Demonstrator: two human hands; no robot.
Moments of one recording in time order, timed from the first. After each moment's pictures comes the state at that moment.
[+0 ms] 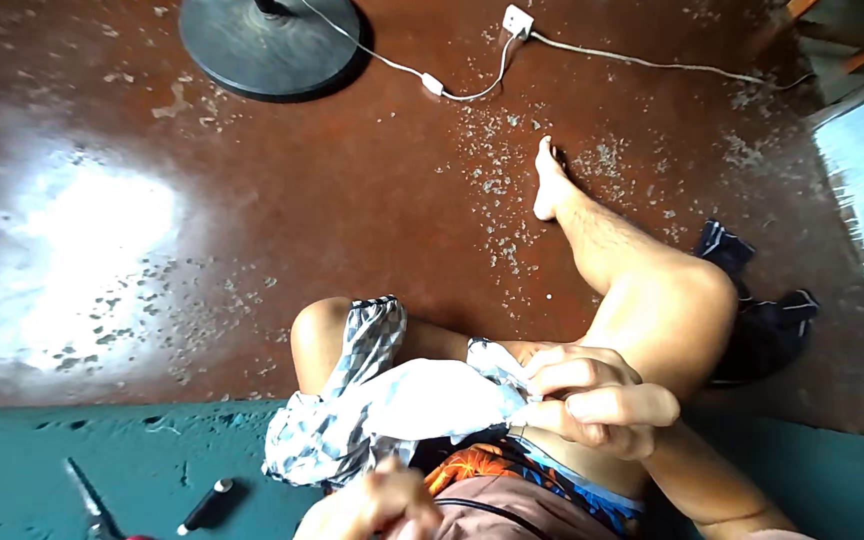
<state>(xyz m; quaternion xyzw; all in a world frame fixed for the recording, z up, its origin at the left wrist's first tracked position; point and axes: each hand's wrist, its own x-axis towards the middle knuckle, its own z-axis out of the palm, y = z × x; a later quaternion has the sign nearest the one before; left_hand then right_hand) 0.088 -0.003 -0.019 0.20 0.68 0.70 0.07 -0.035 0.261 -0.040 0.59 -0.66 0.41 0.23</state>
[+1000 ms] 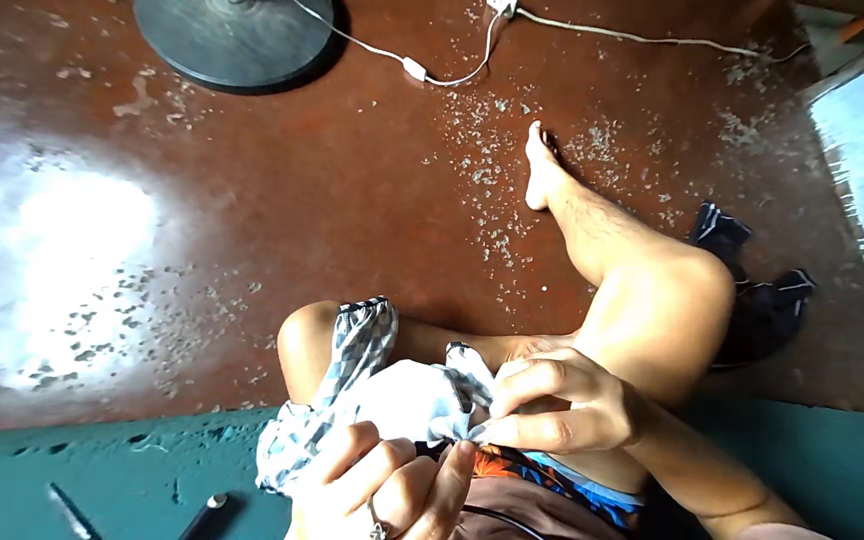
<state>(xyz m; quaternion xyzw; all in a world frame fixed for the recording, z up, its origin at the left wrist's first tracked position) 0.041 0.020 -0.041 0.34 0.83 0.31 -0.31 -0.034 0.250 -0.047 0.56 -0.66 0.49 0.12</state>
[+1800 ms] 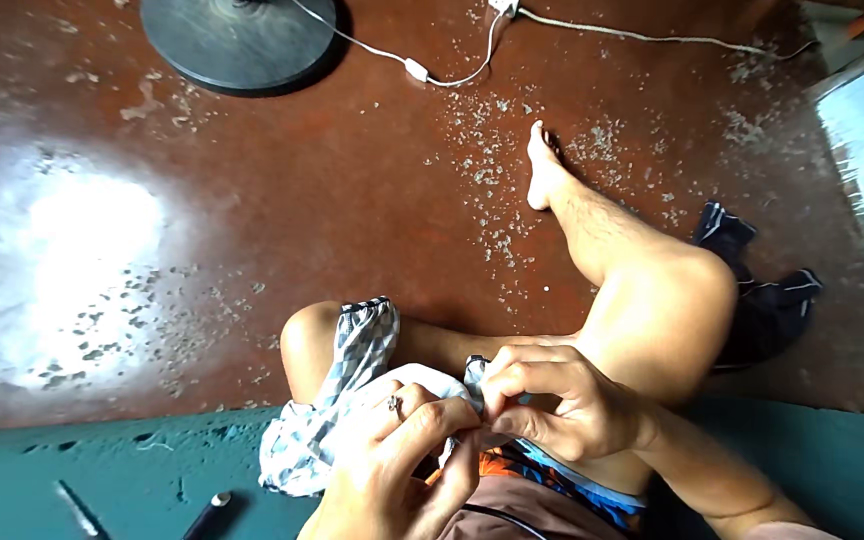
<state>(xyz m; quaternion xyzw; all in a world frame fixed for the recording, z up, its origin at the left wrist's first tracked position) 0.030 0.037 -0.042 0.24 0.81 0.51 -0.16 -0.030 0.248 -0.039 0.43 -0.67 0.59 -0.09</state>
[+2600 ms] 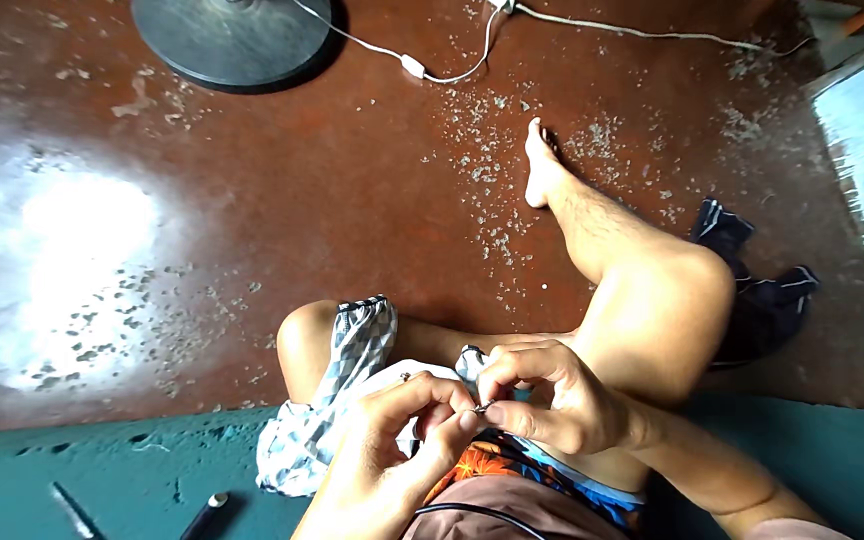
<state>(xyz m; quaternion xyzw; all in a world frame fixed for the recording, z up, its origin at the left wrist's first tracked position) 0.027 0.035 -0.040 0.14 0.68 0.72 0.05 -0.022 0.245 -0.043 0.34 -0.65 0.67 -0.14</state>
